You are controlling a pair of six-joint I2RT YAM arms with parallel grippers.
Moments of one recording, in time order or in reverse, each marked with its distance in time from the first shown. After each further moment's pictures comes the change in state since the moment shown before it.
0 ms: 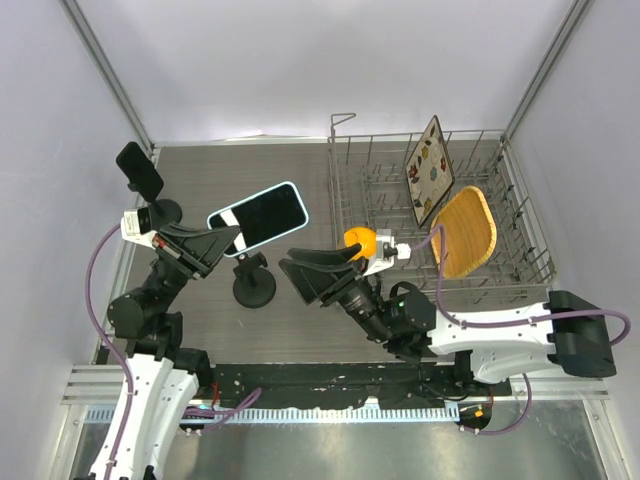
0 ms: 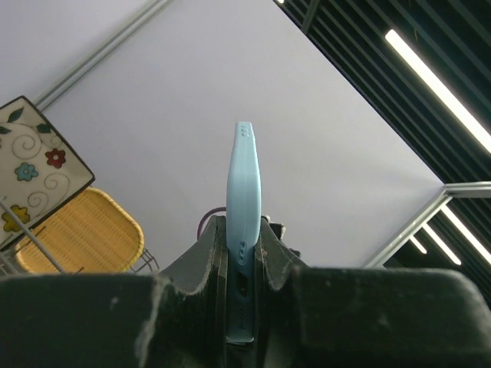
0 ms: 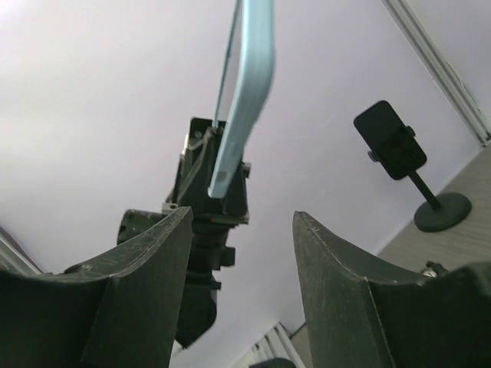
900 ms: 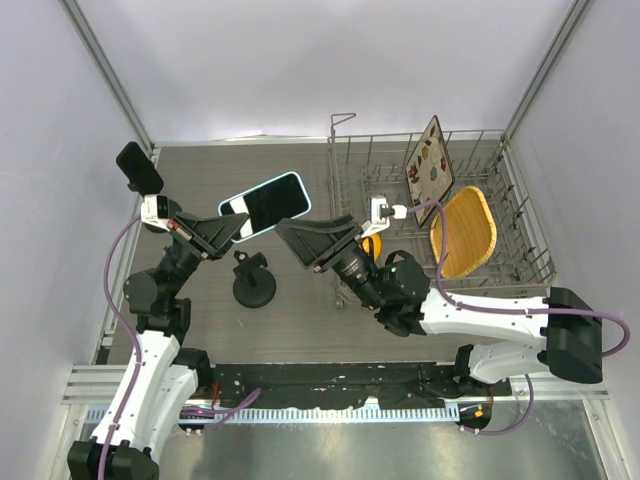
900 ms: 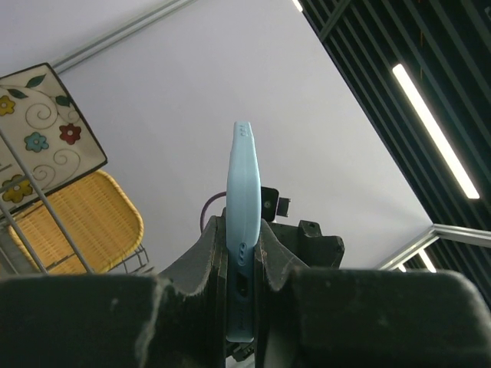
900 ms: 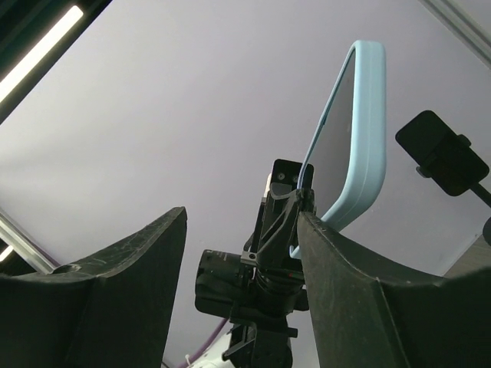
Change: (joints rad) left arm 0.002 0.163 -0.063 0.133 -0.007 -0.101; right arm -0.182 0.081 0.144 -0.042 -0.160 0.292
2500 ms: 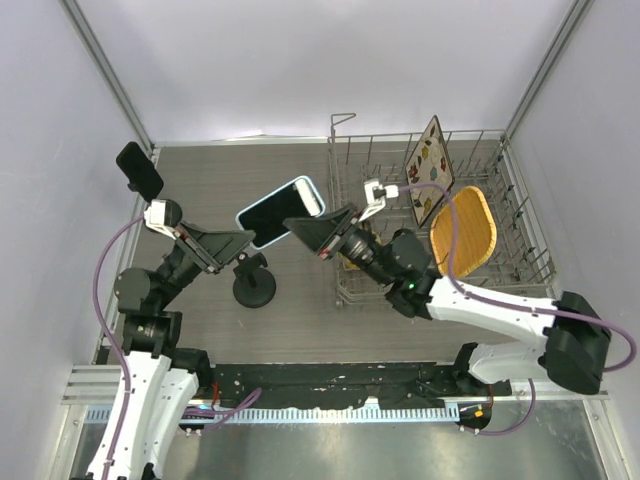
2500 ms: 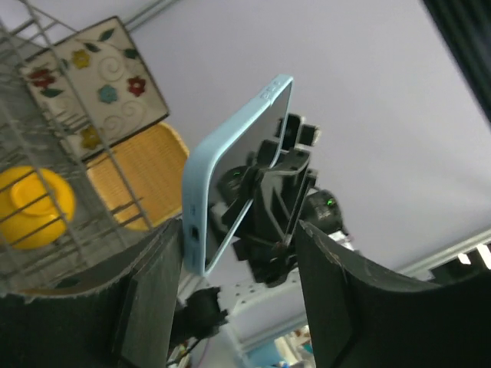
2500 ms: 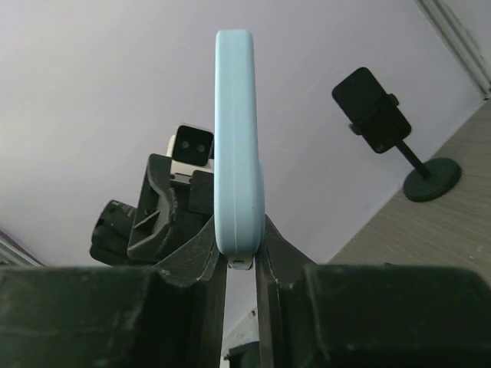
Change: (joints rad) left arm 0.002 -0.138 0.076 -0.406 0.098 0.193; right arm -0.171 0.008 0.005 -0.188 -0.240 0.037
